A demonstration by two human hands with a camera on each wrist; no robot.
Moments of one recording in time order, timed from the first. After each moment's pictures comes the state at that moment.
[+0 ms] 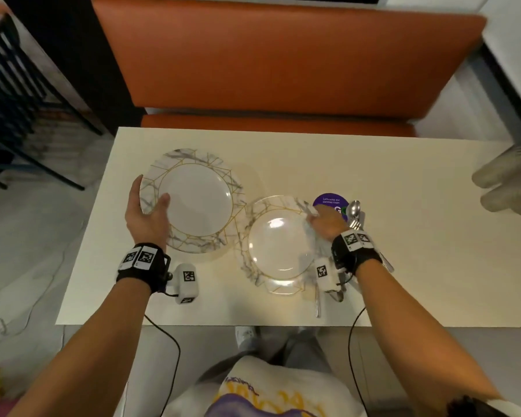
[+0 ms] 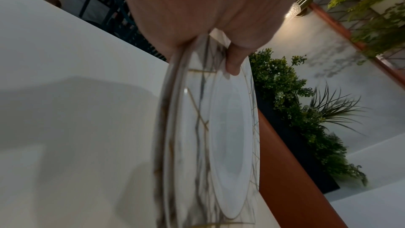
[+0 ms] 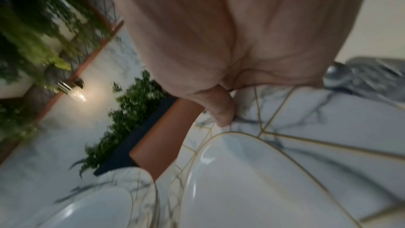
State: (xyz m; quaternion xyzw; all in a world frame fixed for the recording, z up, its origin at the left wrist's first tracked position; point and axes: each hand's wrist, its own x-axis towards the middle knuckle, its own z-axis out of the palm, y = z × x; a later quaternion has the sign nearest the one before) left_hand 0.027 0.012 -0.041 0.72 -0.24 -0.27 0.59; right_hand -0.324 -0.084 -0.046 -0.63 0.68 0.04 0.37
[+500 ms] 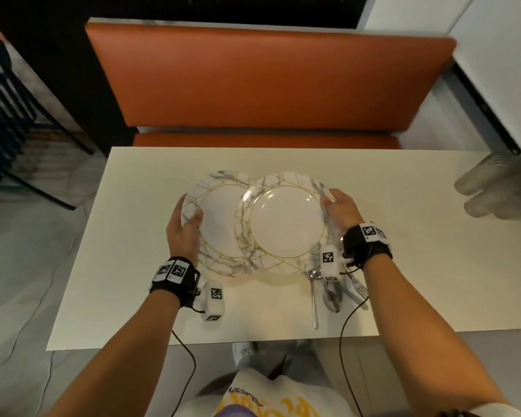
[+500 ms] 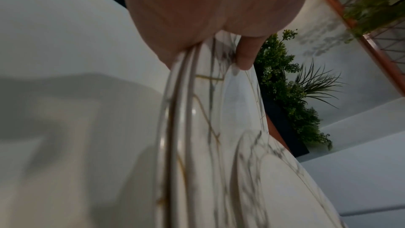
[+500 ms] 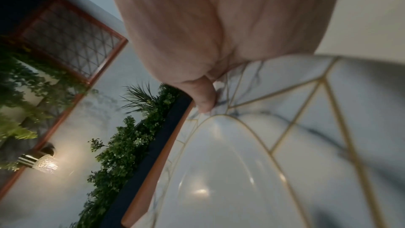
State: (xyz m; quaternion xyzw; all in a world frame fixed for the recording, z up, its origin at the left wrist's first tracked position) left_hand -0.034 -0.007 -0.045 0.66 -0.20 -0.42 0.59; right_hand -0.353 -0.106 -0.016 -0.50 0.69 -0.25 0.46
